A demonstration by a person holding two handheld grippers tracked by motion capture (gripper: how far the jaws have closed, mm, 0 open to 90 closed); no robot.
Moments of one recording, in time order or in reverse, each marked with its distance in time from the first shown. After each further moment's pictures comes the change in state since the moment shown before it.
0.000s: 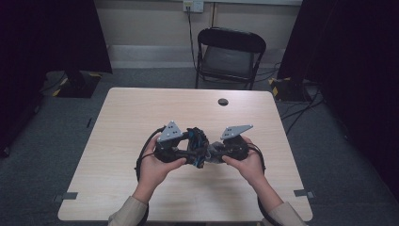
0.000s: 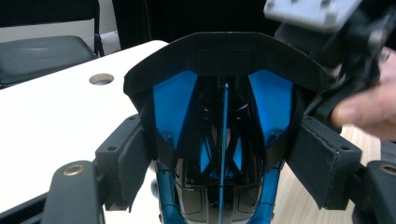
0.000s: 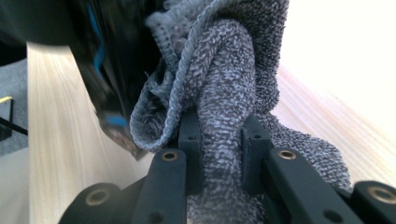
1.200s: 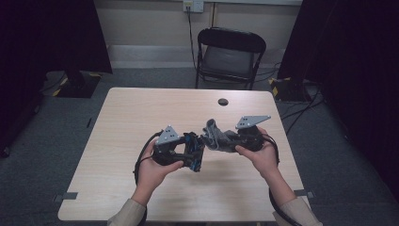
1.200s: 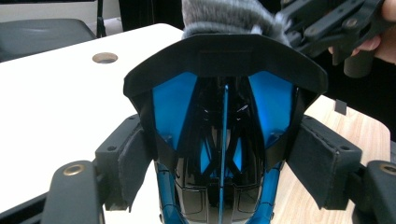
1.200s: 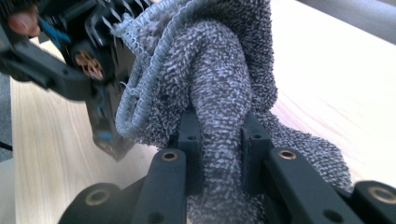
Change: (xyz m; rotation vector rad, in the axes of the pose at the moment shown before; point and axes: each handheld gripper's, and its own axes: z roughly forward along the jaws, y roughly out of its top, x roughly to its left) left arm 0.008 -0.024 0.004 0.040 0.012 -0.037; right arm -0.019 0.015 -0.046 -0.060 -0.079 0.002
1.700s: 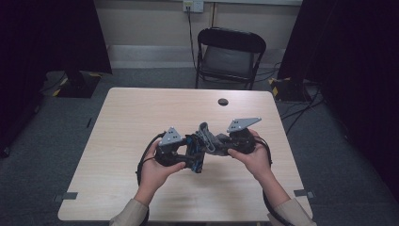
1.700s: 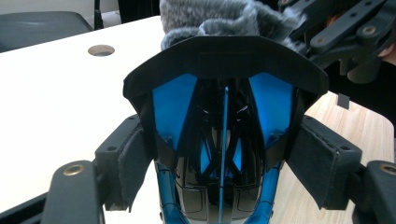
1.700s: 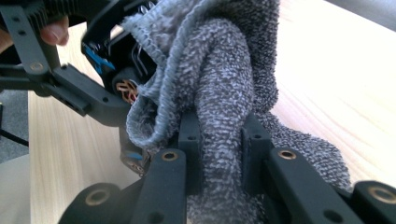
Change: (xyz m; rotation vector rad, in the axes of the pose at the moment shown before) left arm -0.001 -0.002 0.006 0.020 -0.001 0.005; right arm 0.014 0.001 0.018 0.019 0.049 -0.023
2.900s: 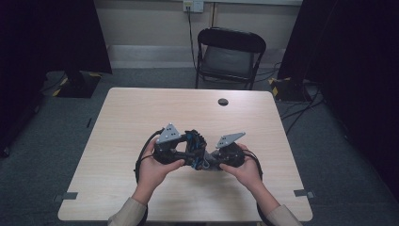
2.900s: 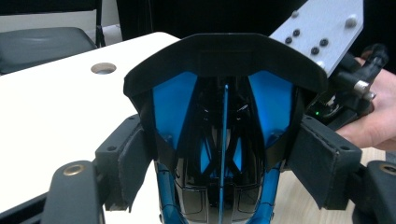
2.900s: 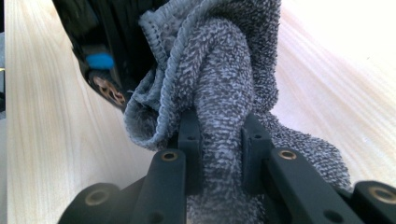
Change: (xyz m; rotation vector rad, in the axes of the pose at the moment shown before) left arm -0.002 0.013 -0.010 -0.048 -0.002 0.013; right arm 0.010 -0.042 0.045 0.146 0.036 0.005
